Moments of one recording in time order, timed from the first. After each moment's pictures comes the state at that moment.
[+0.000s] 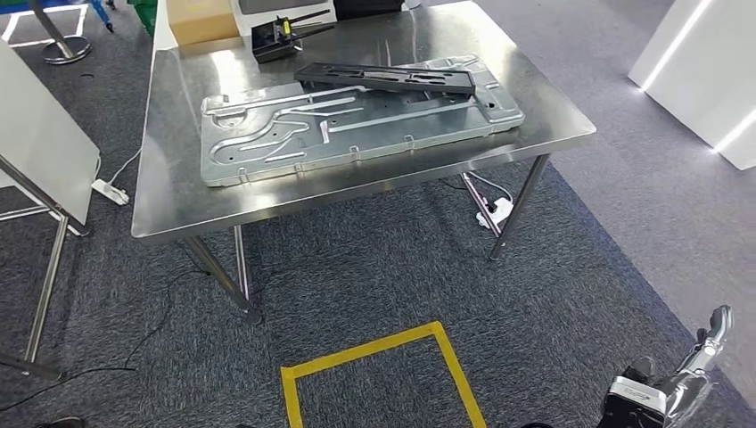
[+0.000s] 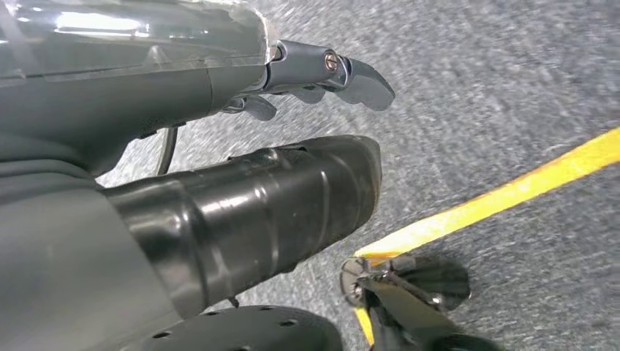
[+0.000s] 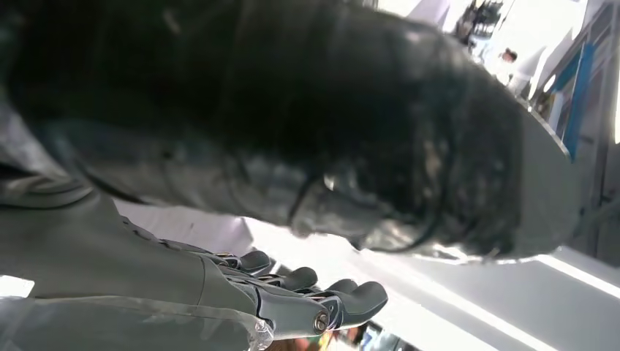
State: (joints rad) left arm -0.08 -0.22 0.95 -0.20 -1.13 0.22 -0.27; right arm 0.27 0.18 -0.05 -1.91 0.44 -0.70 -0.59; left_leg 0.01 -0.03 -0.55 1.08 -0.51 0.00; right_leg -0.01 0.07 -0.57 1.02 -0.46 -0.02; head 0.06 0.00
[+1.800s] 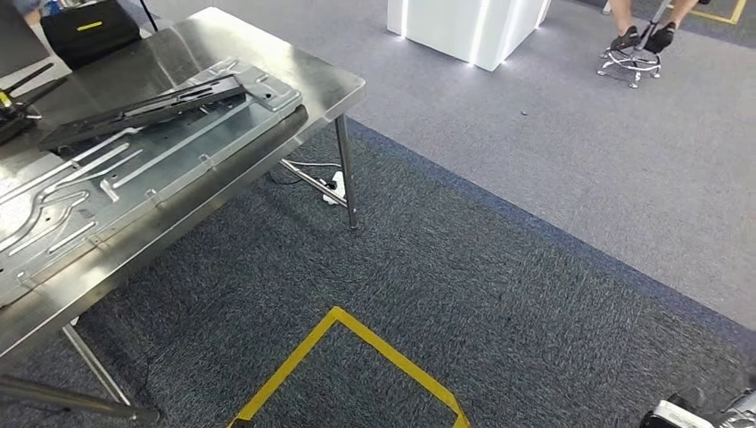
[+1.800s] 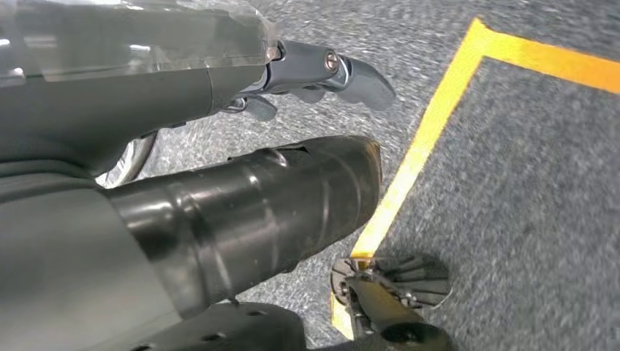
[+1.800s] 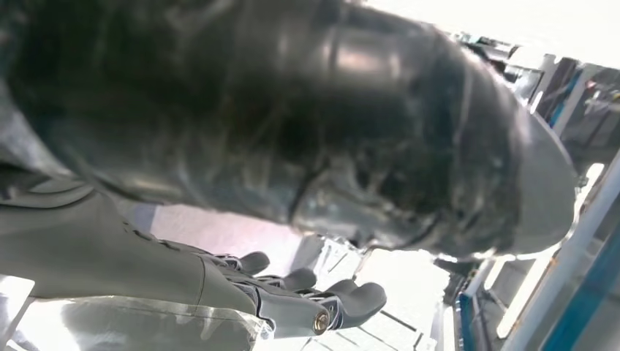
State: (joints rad) left arm -0.09 -0.22 0.97 -0.20 -1.13 0.23 -0.29; right arm 0.30 0.25 -0.20 -1.90 0.36 -0.70 -0.67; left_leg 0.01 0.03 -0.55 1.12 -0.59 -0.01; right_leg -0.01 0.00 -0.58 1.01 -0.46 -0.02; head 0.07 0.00
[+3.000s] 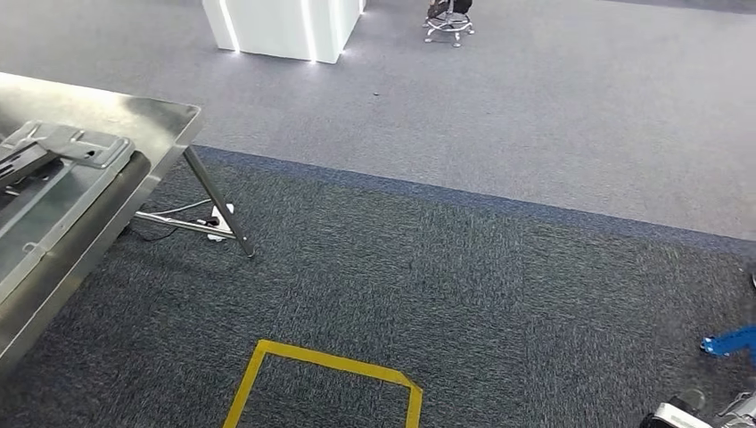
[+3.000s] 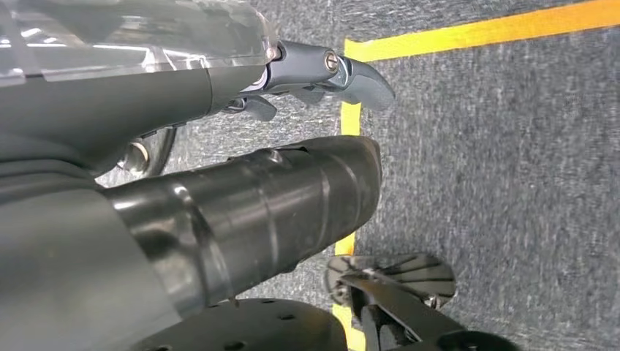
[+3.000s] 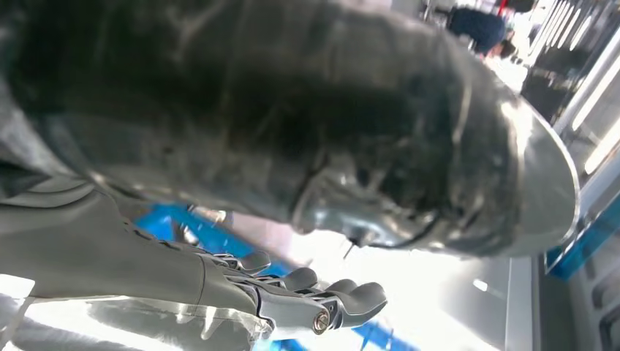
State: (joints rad) left arm -0.08 -0.22 0.97 -0.20 -1.12 0.22 -0.29; right arm 0.30 0.27 -0.21 -1.89 0.35 -0.70 -0.68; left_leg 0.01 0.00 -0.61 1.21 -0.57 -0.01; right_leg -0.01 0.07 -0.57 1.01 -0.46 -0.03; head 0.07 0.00
